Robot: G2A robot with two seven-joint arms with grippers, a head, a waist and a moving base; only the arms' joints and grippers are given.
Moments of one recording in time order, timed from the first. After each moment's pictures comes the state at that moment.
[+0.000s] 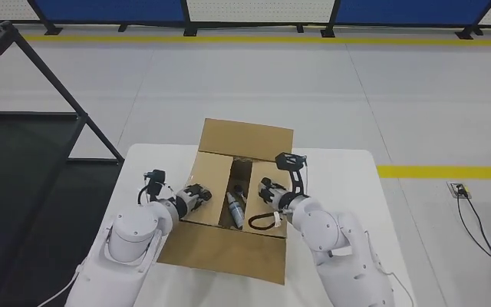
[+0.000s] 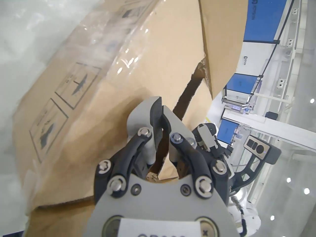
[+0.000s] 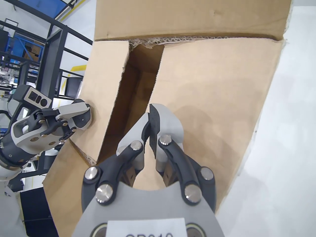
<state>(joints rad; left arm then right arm) 0.95 -1.18 -1.33 -1.74 0.00 0.73 -0.57 -0.89 -1.52 1.23 -1.62 -0.85 0.22 0.80</state>
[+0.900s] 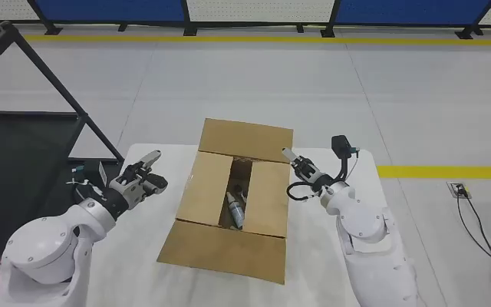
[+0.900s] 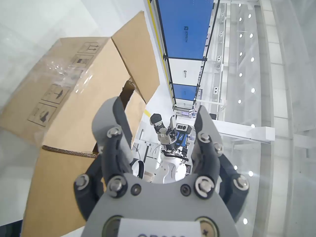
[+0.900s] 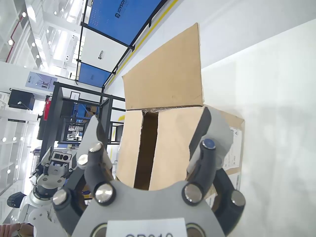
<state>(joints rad) 1.09 -1.15 -1.70 -1.97 -0.24 0.68 -0.58 -0.89 -1.51 1.44 -1.60 -0.53 0.23 0.61</state>
